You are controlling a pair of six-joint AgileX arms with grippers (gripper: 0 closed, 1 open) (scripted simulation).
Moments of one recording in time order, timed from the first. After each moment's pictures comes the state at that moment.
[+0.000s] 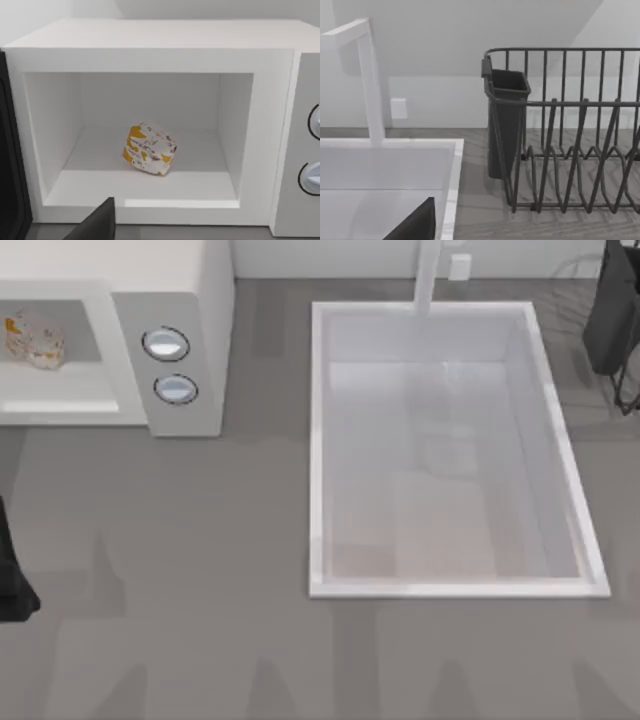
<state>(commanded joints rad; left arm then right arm) 0.00 0.00 0.00 0.00 0.00 0.00 0.00 0.00 0.00 0.00 0.00 0.00</state>
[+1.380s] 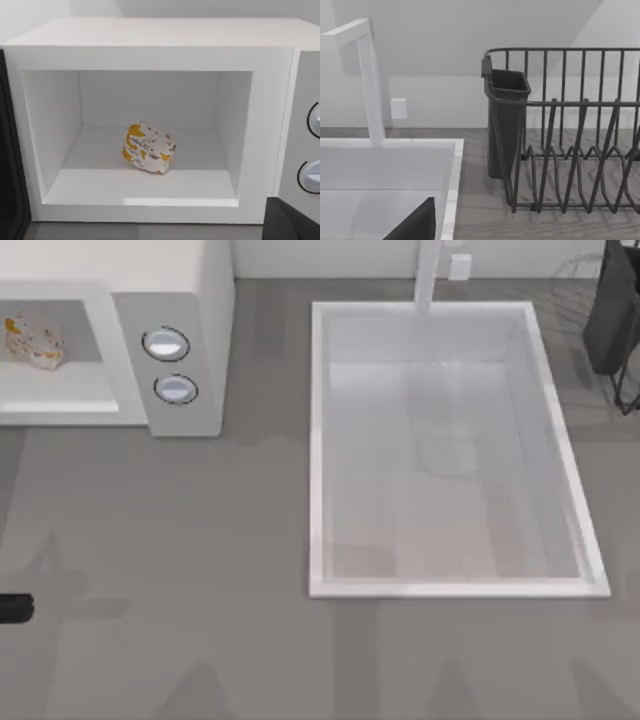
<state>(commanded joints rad) 0.00 0.00 0.00 0.00 0.00 0.00 0.00 0.00 0.00 0.00 0.00 0.00</state>
